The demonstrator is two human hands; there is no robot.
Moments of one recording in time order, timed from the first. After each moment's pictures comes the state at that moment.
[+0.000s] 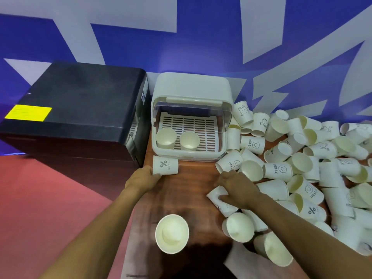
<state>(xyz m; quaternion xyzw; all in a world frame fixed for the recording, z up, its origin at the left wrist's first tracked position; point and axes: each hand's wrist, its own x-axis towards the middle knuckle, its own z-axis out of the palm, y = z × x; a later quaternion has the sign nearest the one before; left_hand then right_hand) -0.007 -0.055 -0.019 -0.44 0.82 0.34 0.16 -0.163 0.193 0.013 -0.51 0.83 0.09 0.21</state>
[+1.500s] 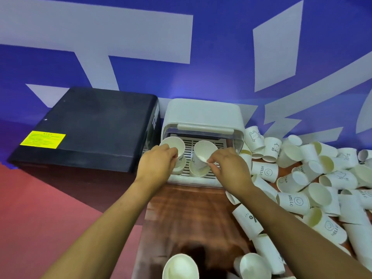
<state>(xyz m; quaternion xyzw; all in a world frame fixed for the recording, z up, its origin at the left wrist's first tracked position) -0.064 -0.081 0.077 -0.21 0.97 0.10 -0.11 -0.196 0.088 0.067 -0.46 0.87 -0.17 0.00</state>
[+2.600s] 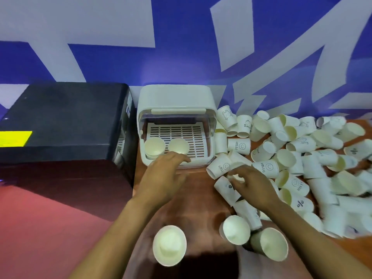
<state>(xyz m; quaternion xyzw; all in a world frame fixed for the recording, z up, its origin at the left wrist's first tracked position) -0.032 0.003 0.094 -0.13 0.94 0.29 -0.06 -0.169 0.229 0.047 -0.31 0.92 -0.20 0.10</state>
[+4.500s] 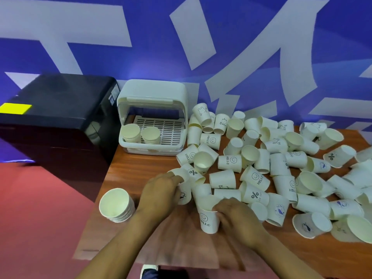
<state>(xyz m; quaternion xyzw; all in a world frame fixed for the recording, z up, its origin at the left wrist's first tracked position) -0.021 0.195 0.062 -0.18 0.97 0.14 -0.06 -0.139 0.410 0.010 -0.50 0.84 -0.15 0.16</state>
